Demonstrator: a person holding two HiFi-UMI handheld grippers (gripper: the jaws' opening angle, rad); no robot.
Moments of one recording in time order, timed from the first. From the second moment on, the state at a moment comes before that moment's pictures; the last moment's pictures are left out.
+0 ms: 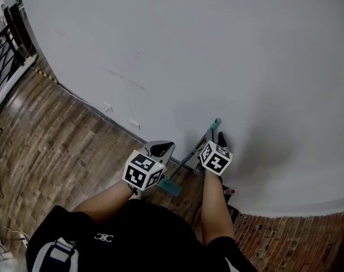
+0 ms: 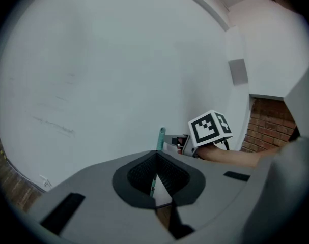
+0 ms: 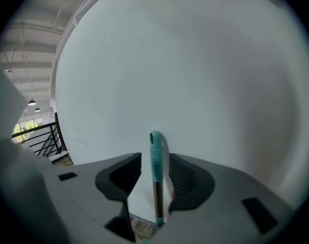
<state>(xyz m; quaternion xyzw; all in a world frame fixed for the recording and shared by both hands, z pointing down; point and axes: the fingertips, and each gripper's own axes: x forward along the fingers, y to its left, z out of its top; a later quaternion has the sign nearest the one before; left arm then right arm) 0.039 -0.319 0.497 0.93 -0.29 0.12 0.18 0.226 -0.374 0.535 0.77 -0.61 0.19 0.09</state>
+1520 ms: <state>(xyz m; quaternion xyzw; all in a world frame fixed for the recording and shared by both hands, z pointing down) 0.033 -0.300 0.524 0.91 -0.32 0.13 0.22 0.154 -0.272 0.536 0.68 -0.70 0.17 0.11</state>
